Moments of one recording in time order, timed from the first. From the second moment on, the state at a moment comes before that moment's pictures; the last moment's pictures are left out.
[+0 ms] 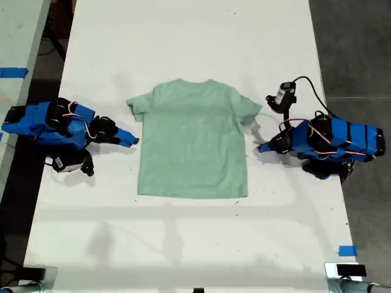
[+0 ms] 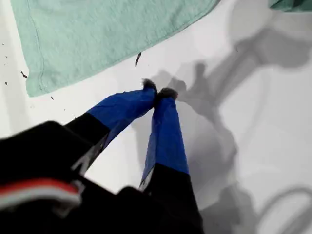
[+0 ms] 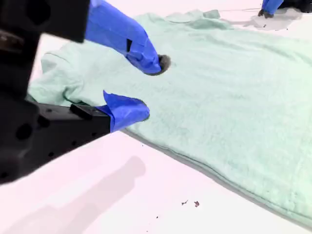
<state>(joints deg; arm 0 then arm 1) -3.2 205.3 182.9 62.9 -4.2 12.4 199.9 176.7 78.2 -44.4</state>
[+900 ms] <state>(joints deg) -3.2 205.3 182.9 62.9 -4.2 12.7 199.9 176.7 78.2 -29.1</state>
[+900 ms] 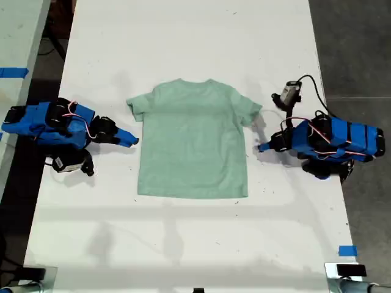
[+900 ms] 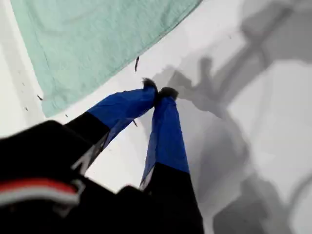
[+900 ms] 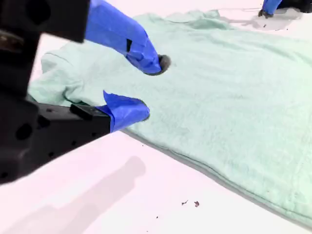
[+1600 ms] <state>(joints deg) -3.2 205.3 182.9 62.9 -4.2 11.3 200.0 174.0 72.2 -11.5</state>
